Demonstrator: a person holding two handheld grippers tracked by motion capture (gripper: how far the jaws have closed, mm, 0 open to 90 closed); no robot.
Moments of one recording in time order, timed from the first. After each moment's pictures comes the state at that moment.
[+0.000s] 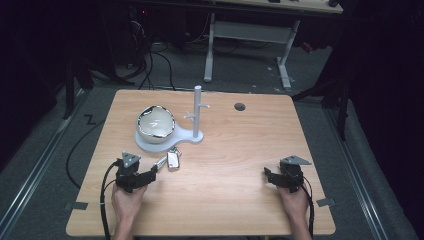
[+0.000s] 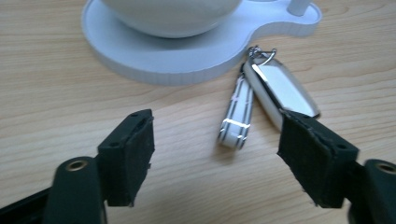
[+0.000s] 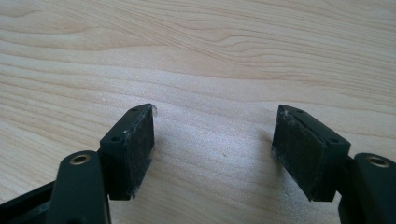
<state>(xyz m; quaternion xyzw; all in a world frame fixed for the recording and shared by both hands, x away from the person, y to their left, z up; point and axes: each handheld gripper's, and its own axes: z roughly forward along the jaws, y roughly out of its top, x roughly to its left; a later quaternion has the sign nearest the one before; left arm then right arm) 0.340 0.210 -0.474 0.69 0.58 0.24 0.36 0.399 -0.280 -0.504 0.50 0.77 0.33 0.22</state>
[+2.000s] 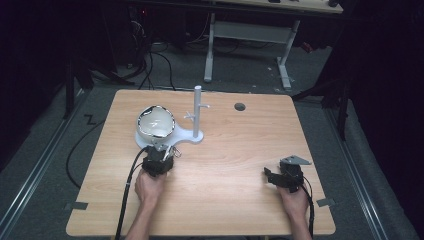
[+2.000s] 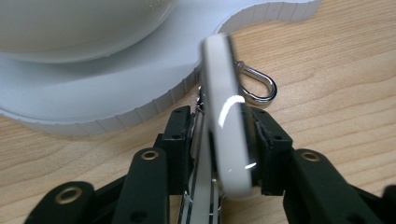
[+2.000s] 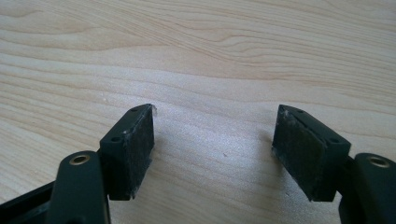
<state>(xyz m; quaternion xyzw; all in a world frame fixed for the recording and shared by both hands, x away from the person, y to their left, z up) 0.400 0.159 -0.495 0.73 0.56 0.22 0.30 0.399 -0.280 -0.504 0.50 0.77 0.33 0.22</state>
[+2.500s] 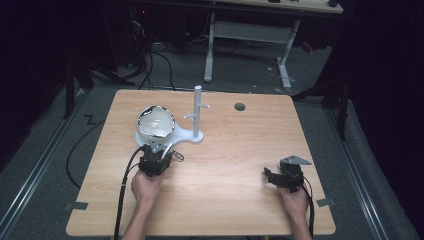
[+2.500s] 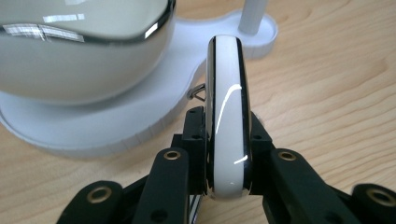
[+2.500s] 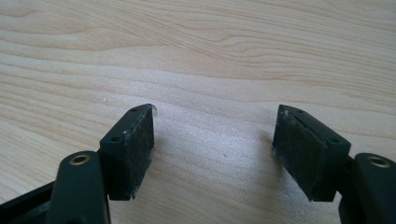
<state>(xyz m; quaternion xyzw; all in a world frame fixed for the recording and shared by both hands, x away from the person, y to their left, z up) 0.383 0.163 -0.463 0.74 0.52 0.24 0.35 0.399 -0.280 -0.504 0.50 0.77 0.33 0.22</state>
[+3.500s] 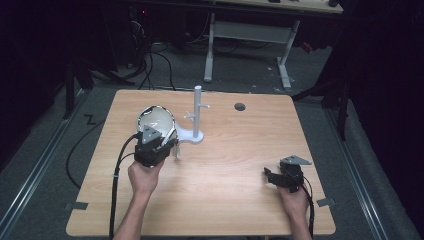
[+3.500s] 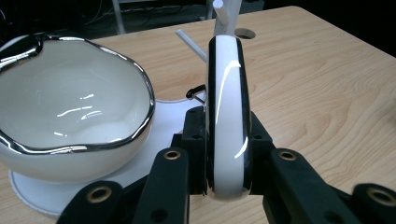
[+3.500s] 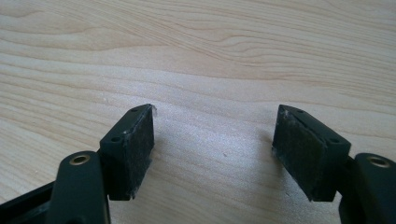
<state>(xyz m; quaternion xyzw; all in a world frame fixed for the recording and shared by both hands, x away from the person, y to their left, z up) 0.377 0.165 -0.399 0.72 0.48 0.24 0.44 0.399 -0.280 -0.504 0.50 0.77 0.33 0.22</state>
